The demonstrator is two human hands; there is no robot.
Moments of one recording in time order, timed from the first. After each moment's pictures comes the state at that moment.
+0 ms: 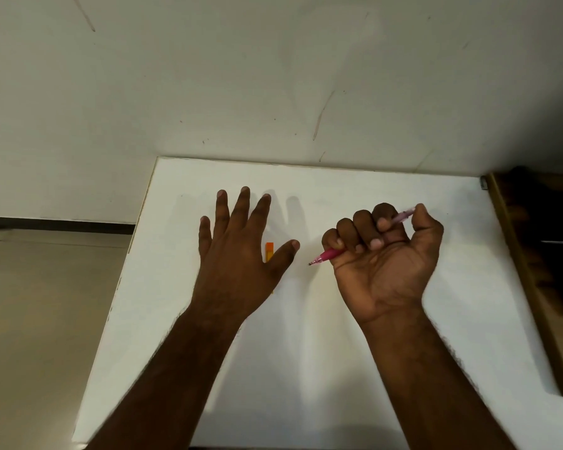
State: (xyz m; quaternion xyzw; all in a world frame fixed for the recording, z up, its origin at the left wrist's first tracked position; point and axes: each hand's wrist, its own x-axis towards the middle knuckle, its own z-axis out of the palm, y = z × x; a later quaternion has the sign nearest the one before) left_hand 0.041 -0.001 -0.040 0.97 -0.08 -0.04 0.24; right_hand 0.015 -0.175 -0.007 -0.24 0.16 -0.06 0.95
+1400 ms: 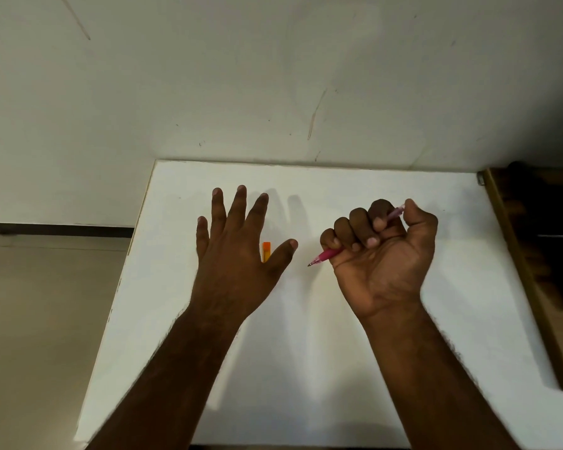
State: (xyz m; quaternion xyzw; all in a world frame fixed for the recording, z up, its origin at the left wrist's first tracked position) left_hand 0.036 -0.004 -0.032 0.97 -0.08 -0.03 0.24; right_hand 0.014 -0.180 -0.007 -0.26 0.16 -0.05 0.95
